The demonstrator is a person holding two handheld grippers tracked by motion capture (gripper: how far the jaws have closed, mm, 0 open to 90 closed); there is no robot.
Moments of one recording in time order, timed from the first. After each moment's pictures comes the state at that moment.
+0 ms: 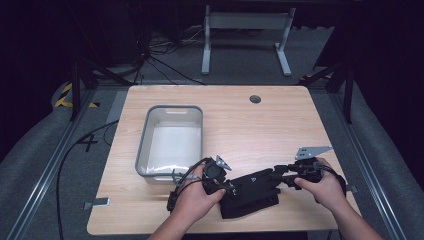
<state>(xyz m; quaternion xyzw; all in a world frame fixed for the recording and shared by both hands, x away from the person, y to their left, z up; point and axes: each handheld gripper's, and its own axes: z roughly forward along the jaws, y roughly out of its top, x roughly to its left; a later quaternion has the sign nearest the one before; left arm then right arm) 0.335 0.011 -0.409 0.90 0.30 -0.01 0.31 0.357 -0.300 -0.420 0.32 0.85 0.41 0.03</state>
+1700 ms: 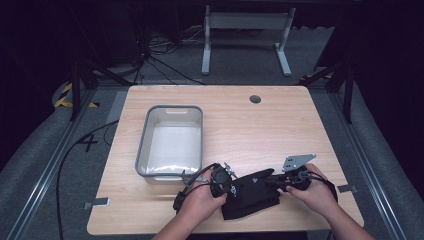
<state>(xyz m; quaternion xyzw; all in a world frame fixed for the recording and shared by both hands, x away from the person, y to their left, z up) 0.338 -0.006 -0.434 0.93 0.27 0.01 0.24 0.348 -0.281 -0.437 0.26 0.90 0.35 0.07</state>
